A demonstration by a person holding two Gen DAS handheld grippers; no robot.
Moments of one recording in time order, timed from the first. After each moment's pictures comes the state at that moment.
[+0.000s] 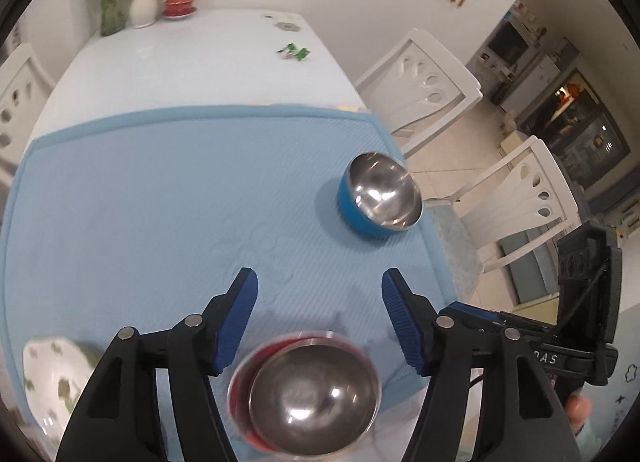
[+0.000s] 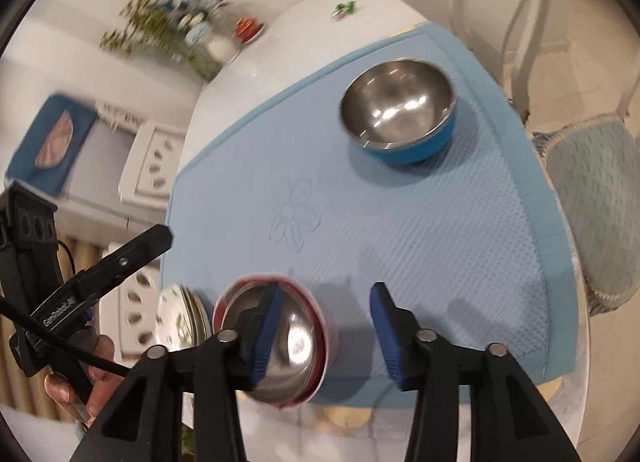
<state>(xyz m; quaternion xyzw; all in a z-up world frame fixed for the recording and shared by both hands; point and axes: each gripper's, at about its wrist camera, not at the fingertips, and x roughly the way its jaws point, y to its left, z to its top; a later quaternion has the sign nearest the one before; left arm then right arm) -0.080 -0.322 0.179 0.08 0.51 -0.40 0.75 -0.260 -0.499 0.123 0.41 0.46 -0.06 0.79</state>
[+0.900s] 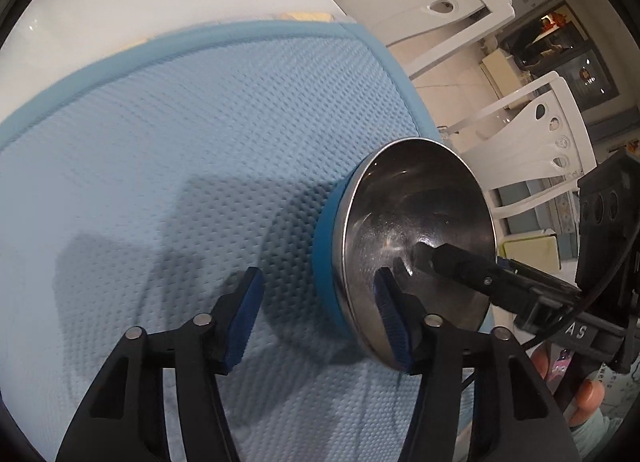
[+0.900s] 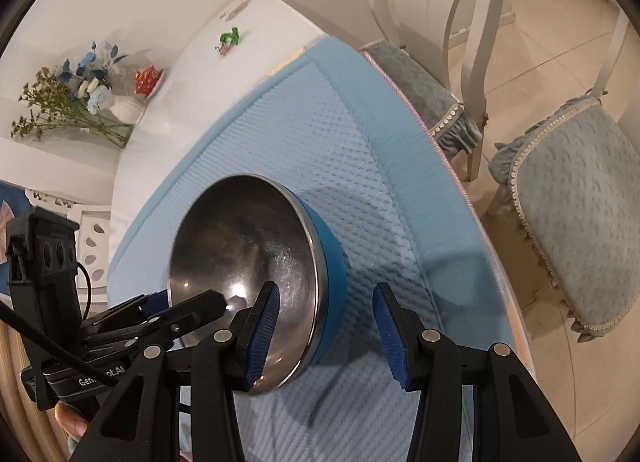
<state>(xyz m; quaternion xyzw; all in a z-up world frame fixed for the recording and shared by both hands) -0.008 -0.493 0.038 0.16 0.62 -0.45 0.62 -0.162 -0.627 0.029 0.44 0.47 -0.15 0.75</state>
